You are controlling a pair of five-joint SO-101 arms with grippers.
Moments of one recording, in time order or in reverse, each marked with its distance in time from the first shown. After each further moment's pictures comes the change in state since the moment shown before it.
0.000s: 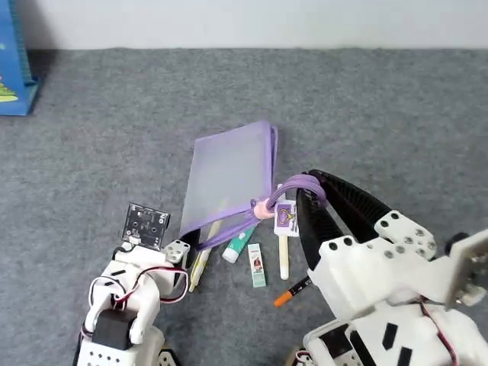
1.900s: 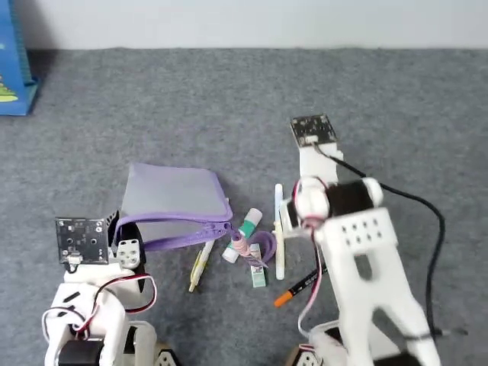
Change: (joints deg) left arm -13.9 0.1 -24.7 17.9 2.5; right arm 11.6 43.1 18.4 8.0 4.4
